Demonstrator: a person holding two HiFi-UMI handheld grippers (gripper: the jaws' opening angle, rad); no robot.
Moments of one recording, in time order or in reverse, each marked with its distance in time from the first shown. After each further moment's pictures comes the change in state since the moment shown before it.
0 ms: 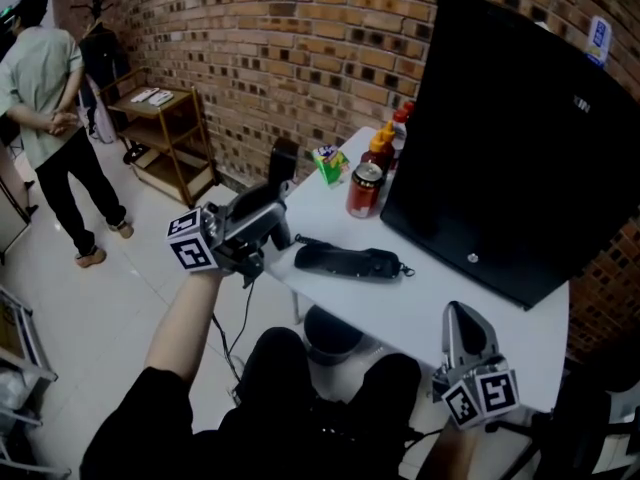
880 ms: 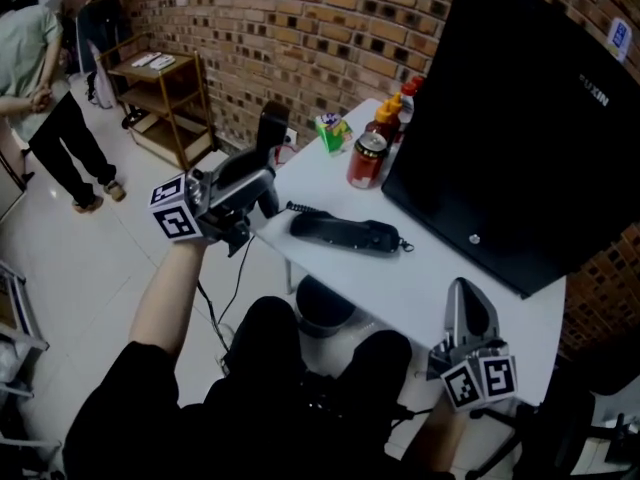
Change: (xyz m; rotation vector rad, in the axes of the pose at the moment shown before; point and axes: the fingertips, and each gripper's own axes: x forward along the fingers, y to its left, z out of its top) left arm -0.009 0.005 -0.001 0.067 0.022 0.039; right arm 0.006 -0.025 0.000 0.056 -0.061 -0.013
